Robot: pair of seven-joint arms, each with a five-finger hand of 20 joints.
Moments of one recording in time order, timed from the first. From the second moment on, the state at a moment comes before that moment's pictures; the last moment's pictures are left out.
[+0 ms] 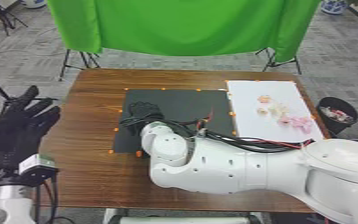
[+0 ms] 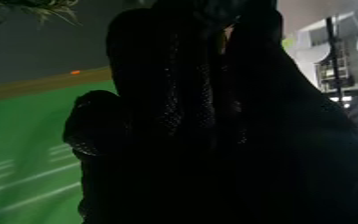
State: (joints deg) left arm 138.9 -40.4 -101.2 -130.6 21.0 25.0 36.7; right arm -30.8 -77.5 -4.1 -87.3 -101.3 14.3 51.9
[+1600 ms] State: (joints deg) left arm 149.0 -41.3 -101.9 -133.3 18.8 27.9 39.7; right arm -37.4 -58.3 22.1 -114.7 -89.9 -3.9 42.2
